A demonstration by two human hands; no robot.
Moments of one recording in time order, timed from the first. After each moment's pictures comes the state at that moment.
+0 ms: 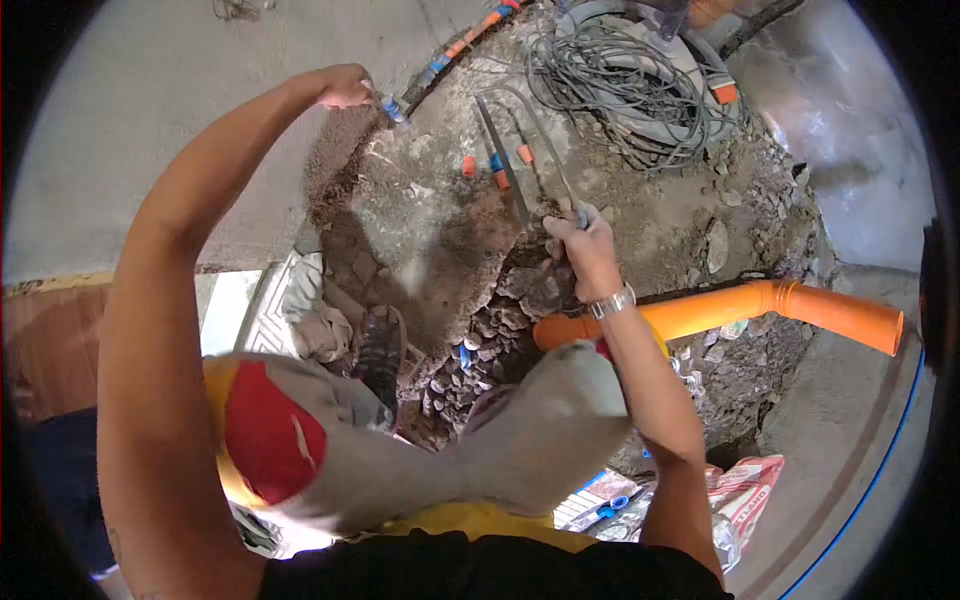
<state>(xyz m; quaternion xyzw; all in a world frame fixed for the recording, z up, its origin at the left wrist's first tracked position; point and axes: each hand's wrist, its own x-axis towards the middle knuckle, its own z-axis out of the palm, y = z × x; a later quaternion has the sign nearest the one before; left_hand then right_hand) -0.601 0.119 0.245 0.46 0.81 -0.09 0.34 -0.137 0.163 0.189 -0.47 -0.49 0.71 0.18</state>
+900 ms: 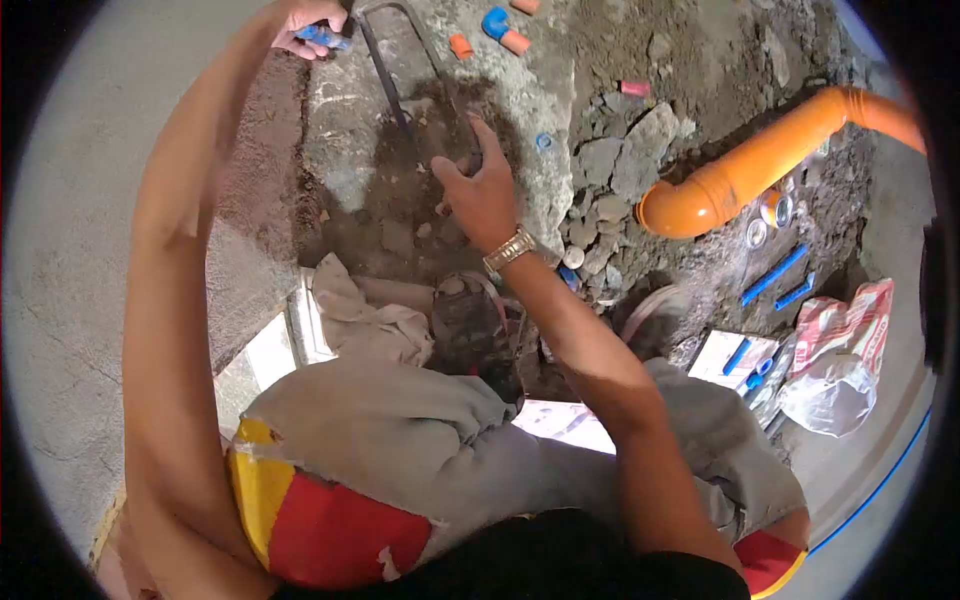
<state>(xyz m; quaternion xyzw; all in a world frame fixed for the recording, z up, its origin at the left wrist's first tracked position) -0.651 0.189 0.087 0.43 0.75 -0.04 0.50 -0.316 -0.023 0.049 -0.56 -0.45 0.61 0.33</state>
